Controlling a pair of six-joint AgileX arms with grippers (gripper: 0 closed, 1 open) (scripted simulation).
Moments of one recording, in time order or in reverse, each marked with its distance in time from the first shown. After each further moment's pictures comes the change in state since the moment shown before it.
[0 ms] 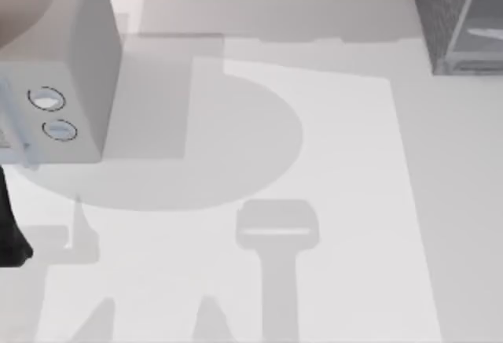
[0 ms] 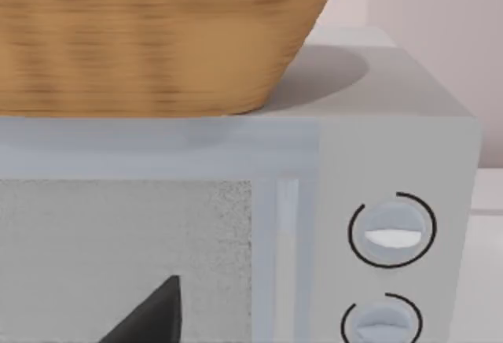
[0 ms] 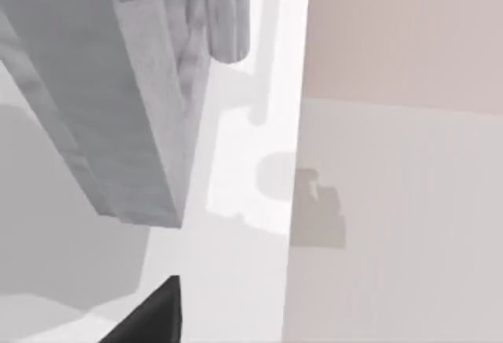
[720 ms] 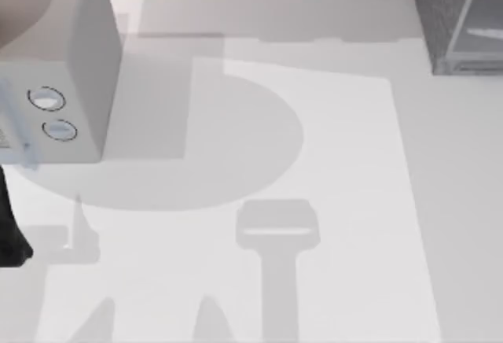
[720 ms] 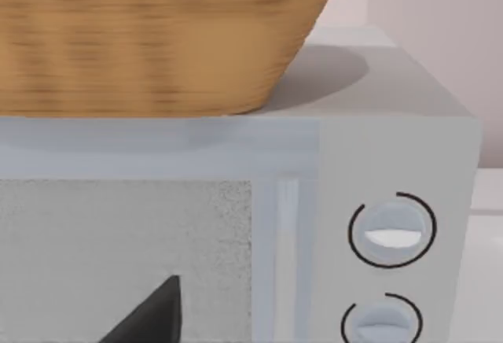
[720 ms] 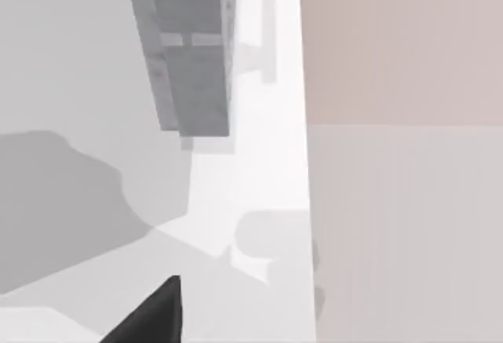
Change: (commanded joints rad) left arm 0.000 0.000 0.000 0.000 0.000 0.000; right arm -0.290 -0.019 -0.023 -0.296 -0.060 -0.354
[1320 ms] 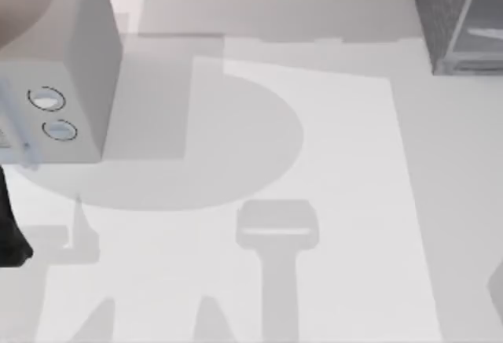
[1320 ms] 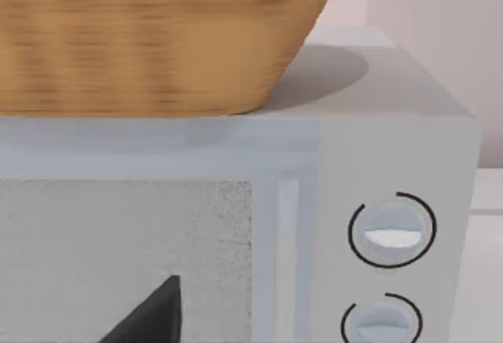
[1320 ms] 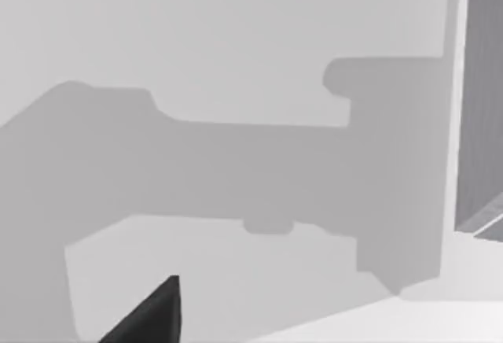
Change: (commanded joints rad) left arm 0.000 0.000 0.000 0.000 0.000 0.000; right arm 0.401 -0.447 -0.100 -0.073 0.220 0.427
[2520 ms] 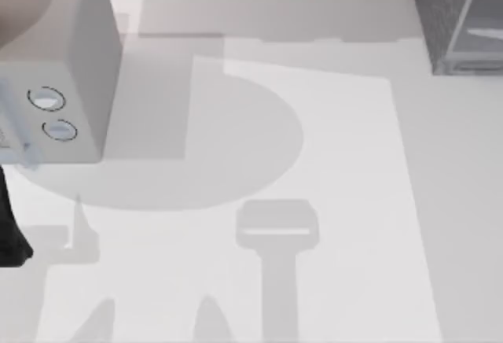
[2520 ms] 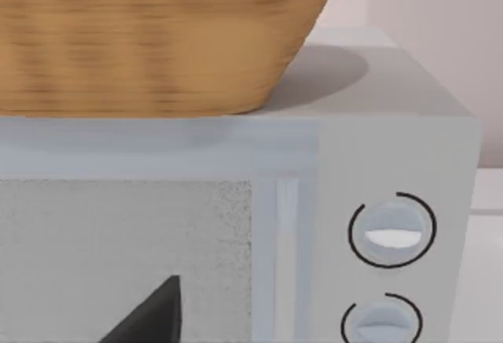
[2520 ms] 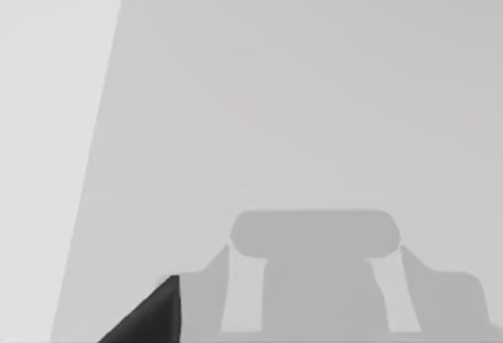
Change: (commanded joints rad) left arm 0.000 0.000 0.000 0.000 0.000 0.000; right arm 1.408 -1.587 -0.557 0.052 0.733 1.562
